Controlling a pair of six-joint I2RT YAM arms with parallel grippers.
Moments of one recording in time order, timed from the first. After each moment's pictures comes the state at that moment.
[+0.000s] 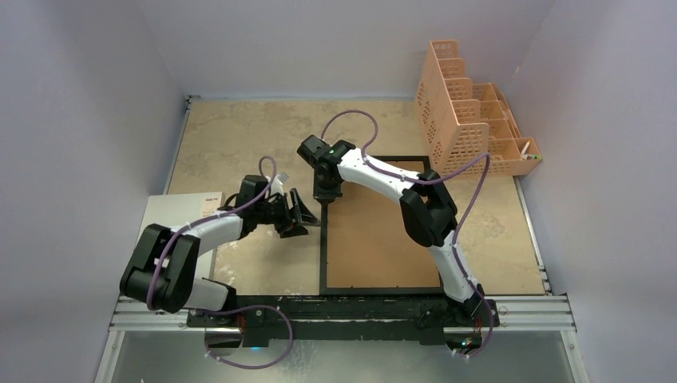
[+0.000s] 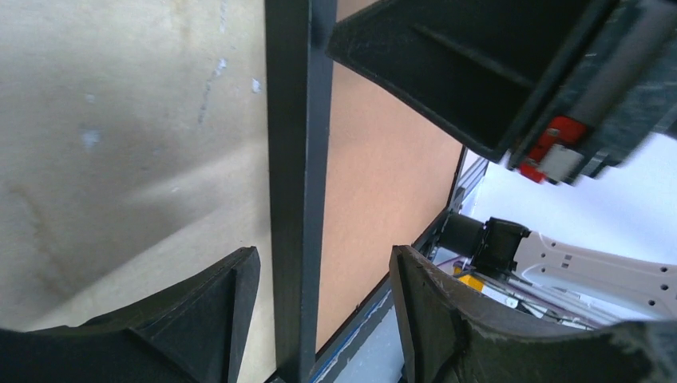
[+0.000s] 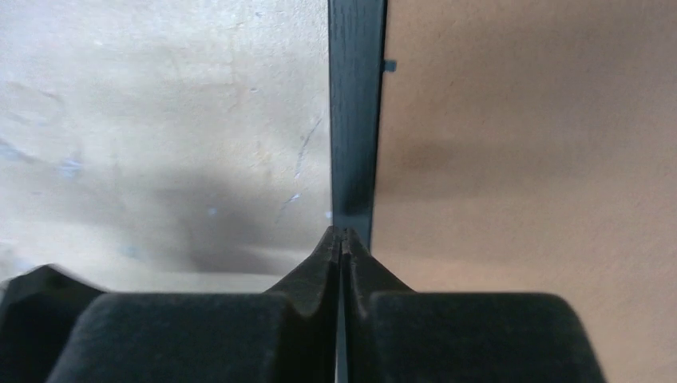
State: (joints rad) left arm -0.29 1.38 0.51 0.05 0.70 -0.81; right arm 0.84 2.21 1.89 -0.96 0.11 0.84
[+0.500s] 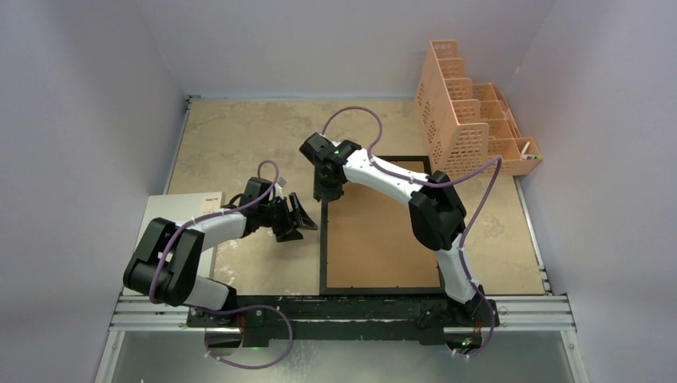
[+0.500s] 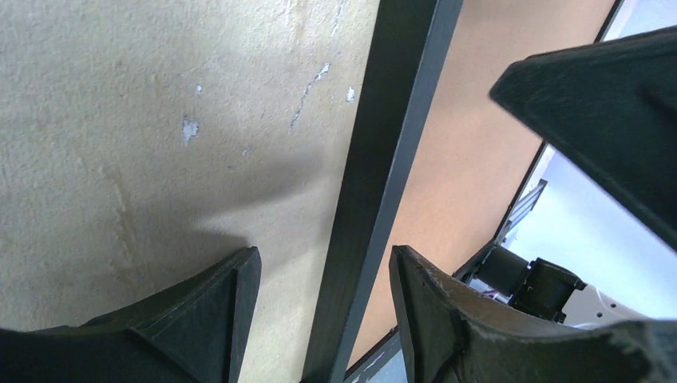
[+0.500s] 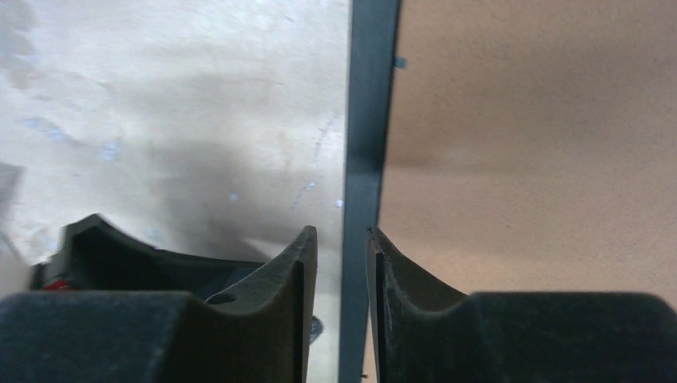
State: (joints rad) left arm -0.34 1.44 0.54 -0.03 0.55 -0.82; right arm 0.84 2.12 1.84 -0.90 0.11 0.83
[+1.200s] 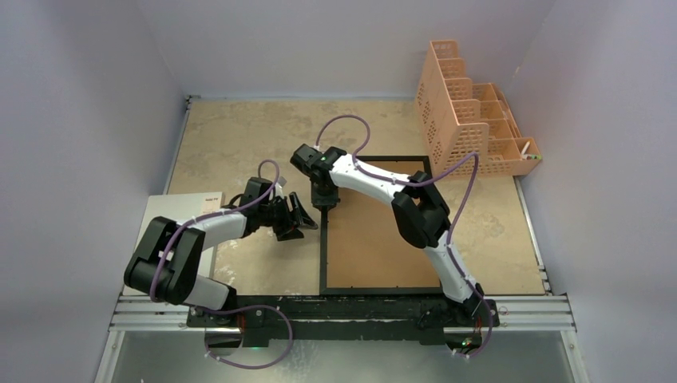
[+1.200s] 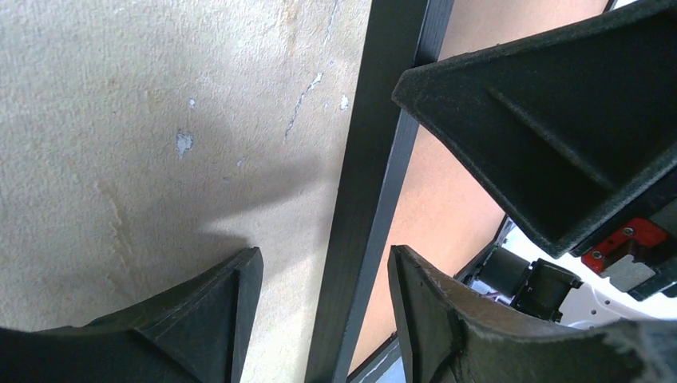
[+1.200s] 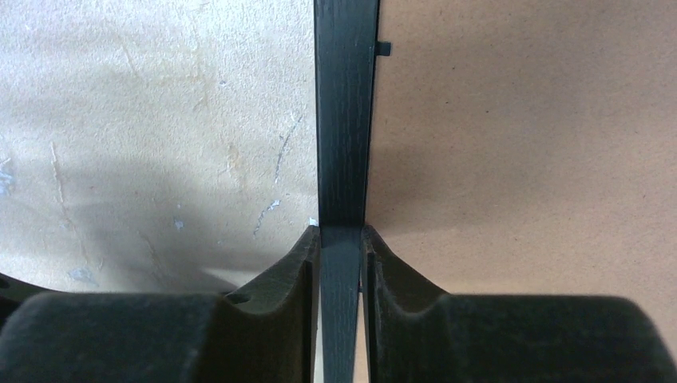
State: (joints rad) left arm -0.34 1.44 0.53 -0.01 0.54 -0.81; right arm 0.88 2.25 1.90 -0.99 0.18 0.85
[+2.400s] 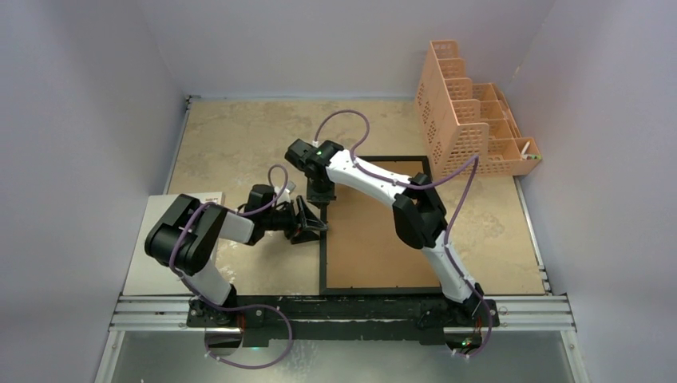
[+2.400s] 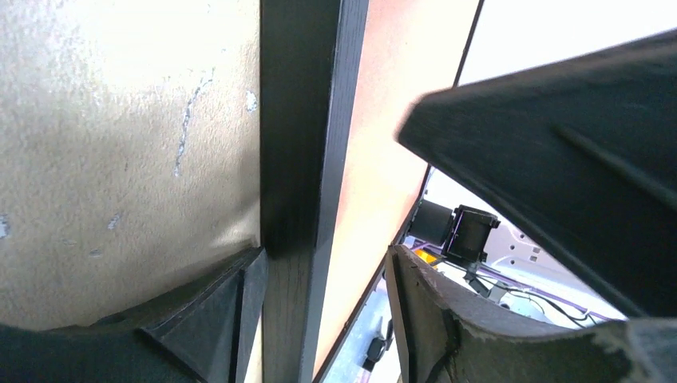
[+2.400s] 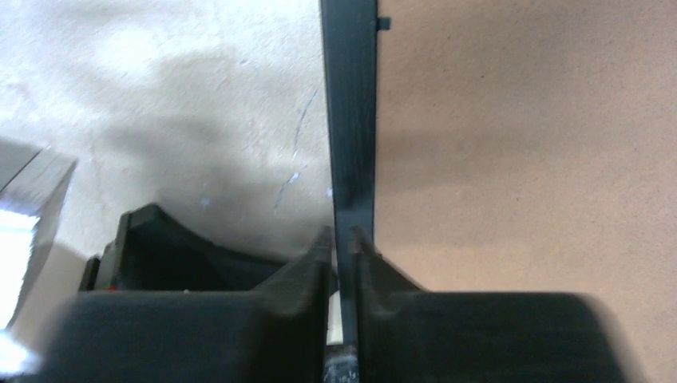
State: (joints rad) left arm -0.34 1.66 0.42 0.52 0.79 -0.99; right arm 0.90 2.28 2.04 -1.13 0.19 0.92
